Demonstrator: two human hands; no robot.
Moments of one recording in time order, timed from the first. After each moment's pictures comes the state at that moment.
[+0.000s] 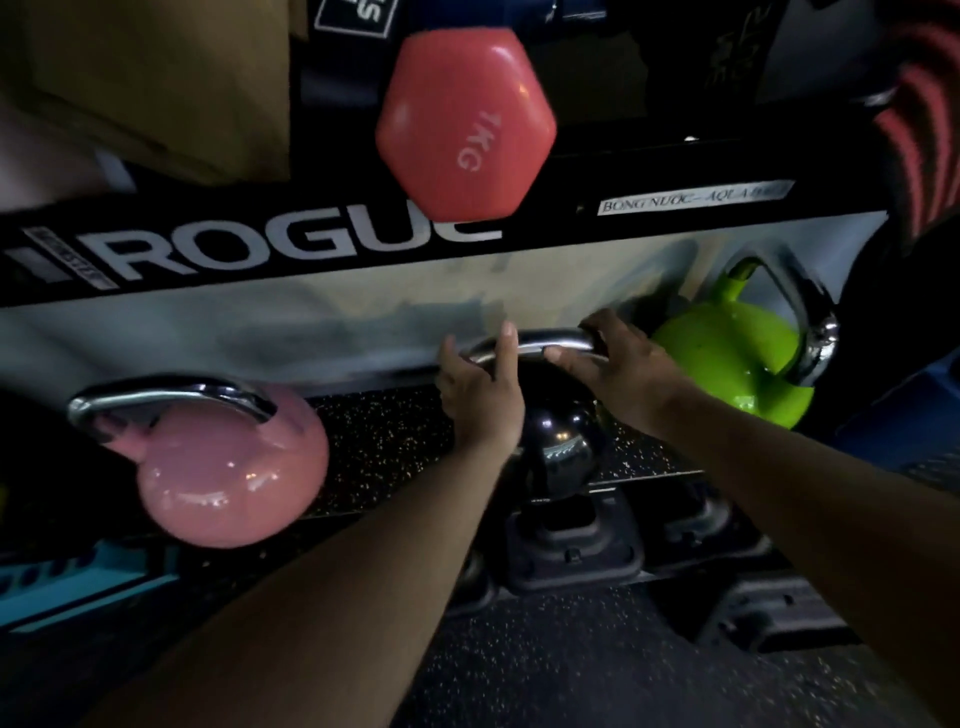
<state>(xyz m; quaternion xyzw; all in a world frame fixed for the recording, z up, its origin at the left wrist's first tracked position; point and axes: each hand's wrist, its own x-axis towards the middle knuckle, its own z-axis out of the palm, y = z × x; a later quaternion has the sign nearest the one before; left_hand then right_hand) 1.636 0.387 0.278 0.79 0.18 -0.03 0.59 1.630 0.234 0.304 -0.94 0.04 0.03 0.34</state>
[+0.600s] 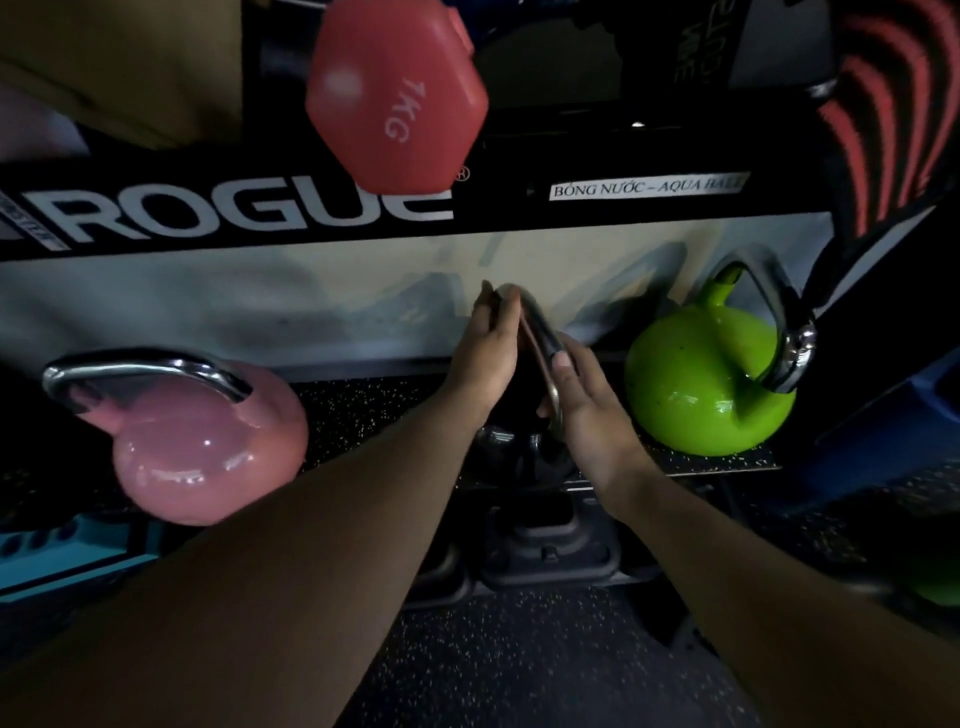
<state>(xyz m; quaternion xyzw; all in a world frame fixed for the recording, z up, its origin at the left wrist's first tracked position) 1.666 0.366 0.293 0.78 0.07 -0.10 0.62 1.592 0.259 0.281 -0.76 0.13 0.03 0.63</state>
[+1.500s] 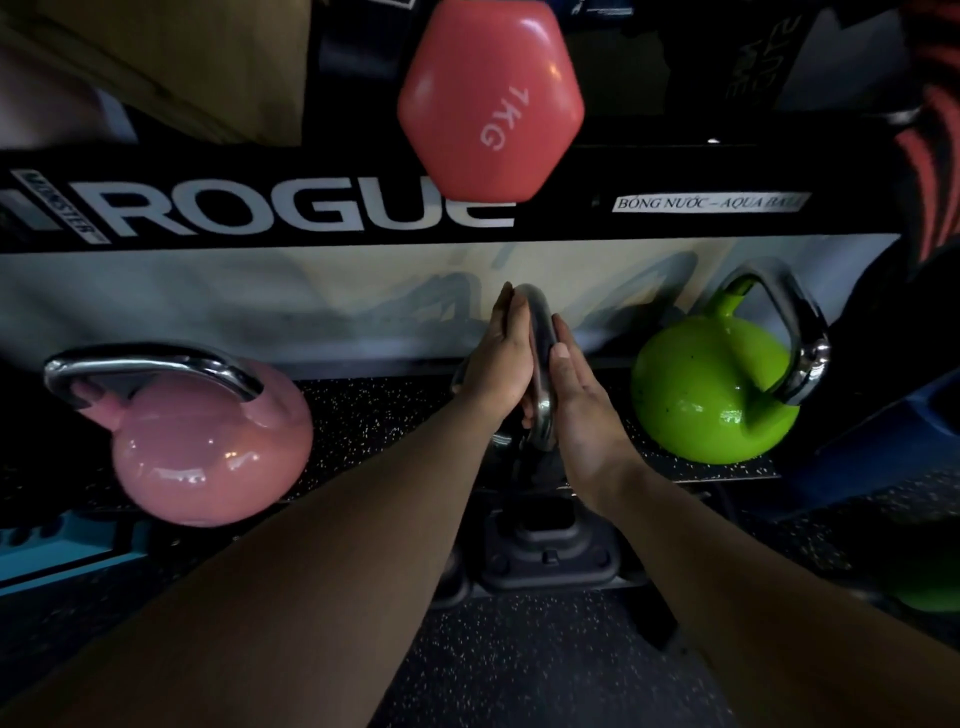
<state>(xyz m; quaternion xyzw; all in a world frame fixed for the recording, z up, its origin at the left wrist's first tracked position) 1.668 0.372 0.285 0.77 0.07 -0.12 0.62 1.603 0.286 0.288 -0.68 0.11 0.05 0.72</state>
